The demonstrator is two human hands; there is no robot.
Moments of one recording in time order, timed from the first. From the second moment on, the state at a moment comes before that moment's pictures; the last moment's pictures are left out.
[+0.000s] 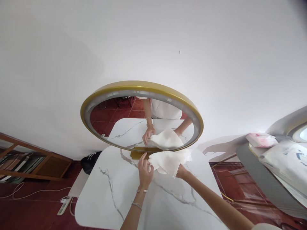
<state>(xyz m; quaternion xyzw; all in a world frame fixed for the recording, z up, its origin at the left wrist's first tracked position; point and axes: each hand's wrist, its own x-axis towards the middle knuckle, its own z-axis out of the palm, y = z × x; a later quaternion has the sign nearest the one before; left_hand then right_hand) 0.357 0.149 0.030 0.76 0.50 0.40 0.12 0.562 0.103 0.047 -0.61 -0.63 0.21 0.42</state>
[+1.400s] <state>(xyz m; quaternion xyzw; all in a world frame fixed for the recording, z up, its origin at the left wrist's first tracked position) 0.439 0.135 0.084 0.69 0.58 0.33 0.30 0.717 0.022 0.062 -0.79 -0.36 0.11 0.48</state>
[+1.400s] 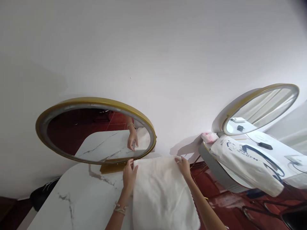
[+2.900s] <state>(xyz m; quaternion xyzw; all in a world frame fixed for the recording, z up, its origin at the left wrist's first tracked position) 0.530 0.206 -0.030 0.81 0.57 0.16 0.04 0.692 0.128 -0.043 -0.81 -0.58 0.02 0.12</state>
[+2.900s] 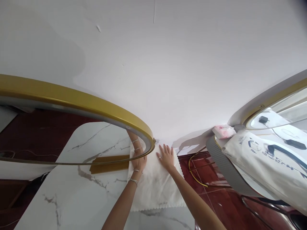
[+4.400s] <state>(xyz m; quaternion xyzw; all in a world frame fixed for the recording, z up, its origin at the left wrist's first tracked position) 0.430 0.026 -0.036 0.90 0.41 0.13 0.04 0.626 -0.084 -0.048 -0.79 -0.60 -0.04 0.13</state>
